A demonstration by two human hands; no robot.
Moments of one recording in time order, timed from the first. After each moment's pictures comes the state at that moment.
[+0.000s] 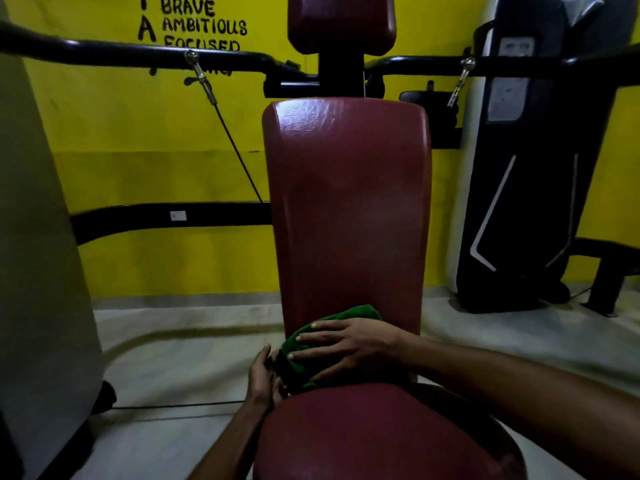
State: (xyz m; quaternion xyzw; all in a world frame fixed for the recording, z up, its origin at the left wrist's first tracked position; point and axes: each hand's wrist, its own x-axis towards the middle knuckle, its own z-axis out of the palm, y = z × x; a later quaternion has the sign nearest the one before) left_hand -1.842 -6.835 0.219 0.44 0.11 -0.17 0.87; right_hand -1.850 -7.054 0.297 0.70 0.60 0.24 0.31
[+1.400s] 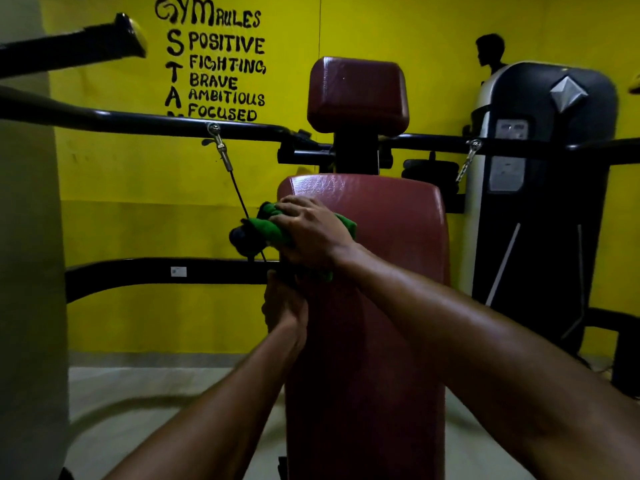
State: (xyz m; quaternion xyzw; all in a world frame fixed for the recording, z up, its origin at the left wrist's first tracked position) left_hand -1.771 -6.894 0.458 0.70 0.06 0.20 0.68; right_hand -1.739 -6.978 0.566 0.80 0.32 0.50 0.12
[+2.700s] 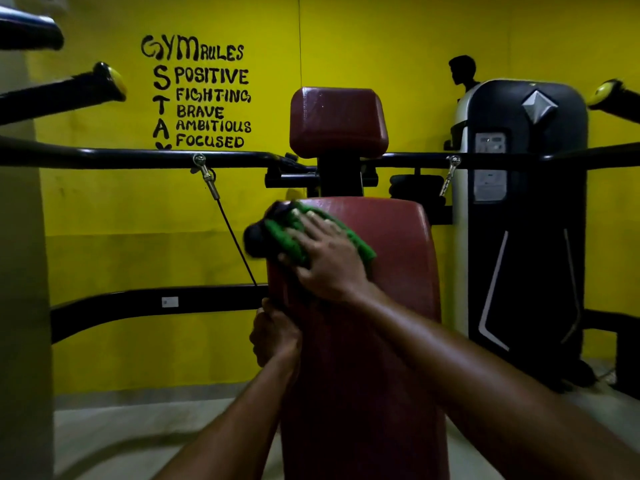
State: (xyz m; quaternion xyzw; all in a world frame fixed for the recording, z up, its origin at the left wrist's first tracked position) left_hand -1.749 -6.898 0.448 0.71 0.12 0.22 0.66; right_hand -1.764 -7.008 0.546 0.85 0.15 0.51 0.05
